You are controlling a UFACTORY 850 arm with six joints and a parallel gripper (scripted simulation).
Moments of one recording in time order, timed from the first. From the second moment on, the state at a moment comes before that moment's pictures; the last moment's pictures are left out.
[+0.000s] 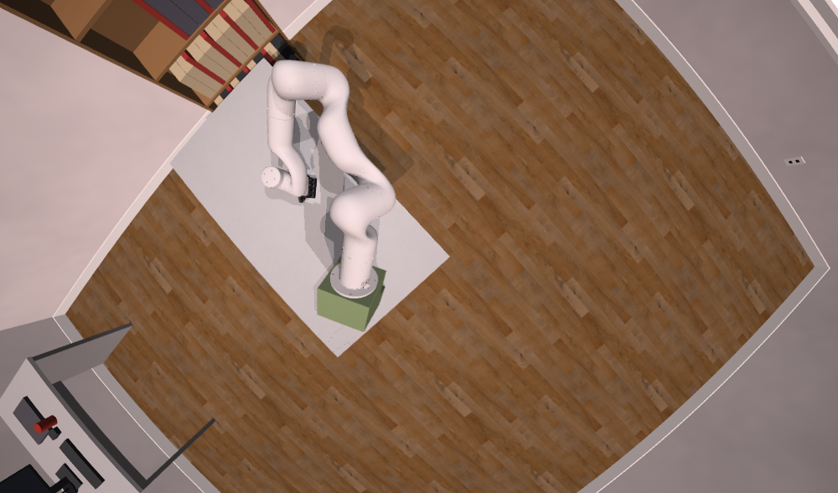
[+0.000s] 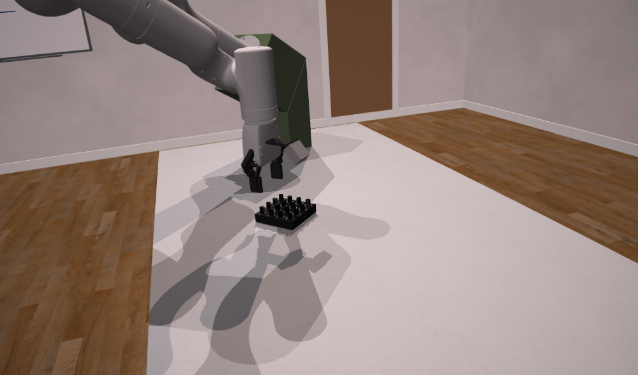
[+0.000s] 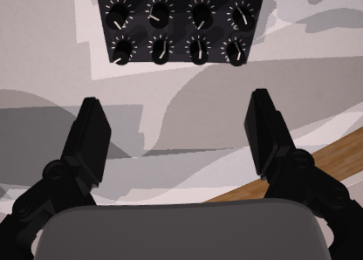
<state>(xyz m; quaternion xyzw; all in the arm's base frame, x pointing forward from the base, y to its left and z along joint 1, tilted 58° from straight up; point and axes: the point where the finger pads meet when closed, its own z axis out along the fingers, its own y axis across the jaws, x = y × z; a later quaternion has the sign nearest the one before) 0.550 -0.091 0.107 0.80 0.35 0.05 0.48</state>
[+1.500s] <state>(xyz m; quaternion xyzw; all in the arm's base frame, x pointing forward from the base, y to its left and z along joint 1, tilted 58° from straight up) 0.557 -0.081 0.102 0.71 0.51 -0.04 0.48</state>
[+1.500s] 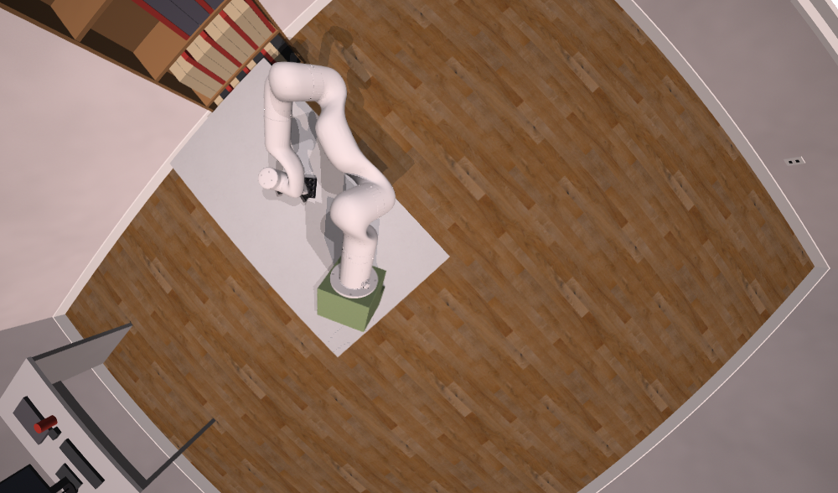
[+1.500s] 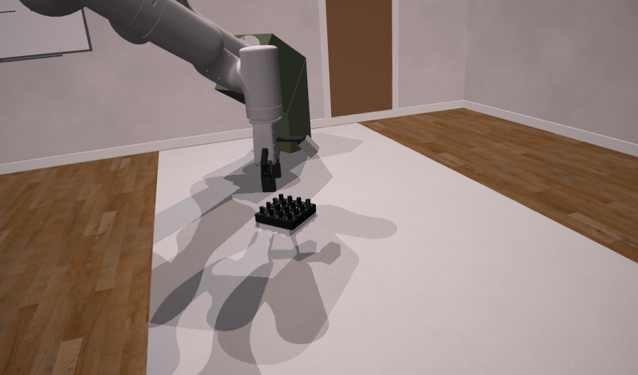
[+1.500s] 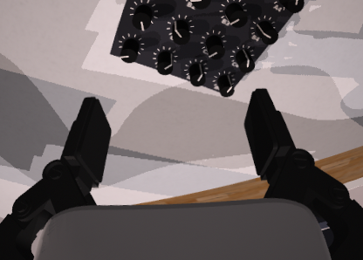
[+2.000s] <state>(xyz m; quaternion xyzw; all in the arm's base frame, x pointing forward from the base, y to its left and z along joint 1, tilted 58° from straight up) 0.563 -0.072 0.098 0.61 0.62 -0.12 0.47</state>
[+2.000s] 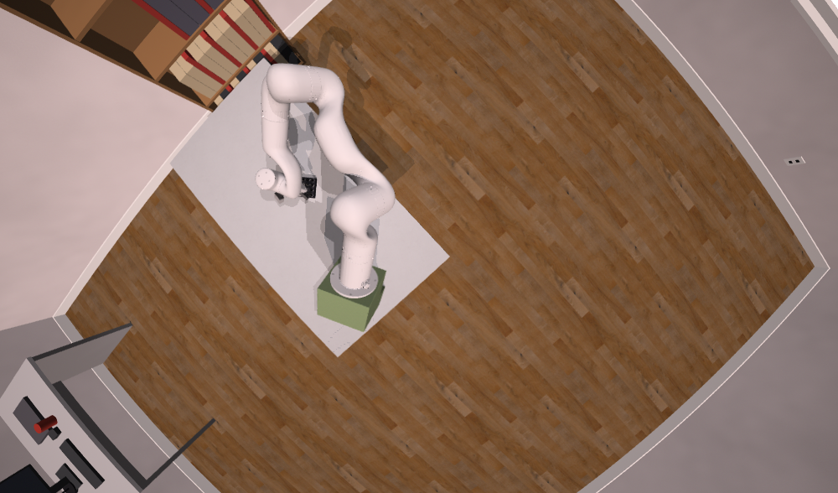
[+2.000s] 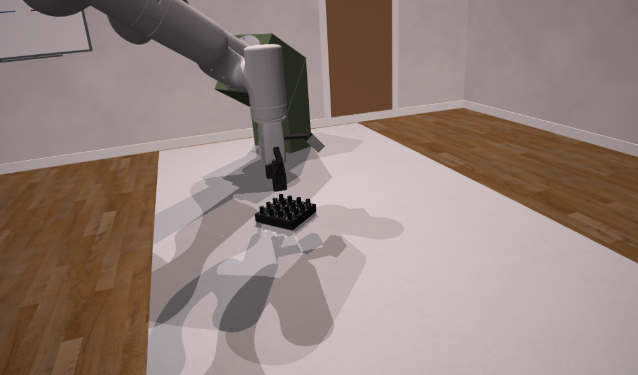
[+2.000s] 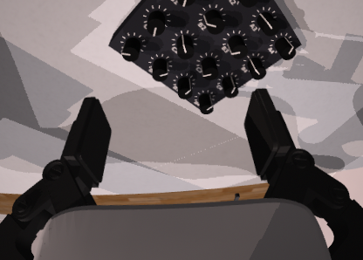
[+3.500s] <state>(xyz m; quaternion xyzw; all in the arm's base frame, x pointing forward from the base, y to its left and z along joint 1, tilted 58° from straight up) 0.578 -0.047 0.086 0.24 0.84 -0.33 0.36</state>
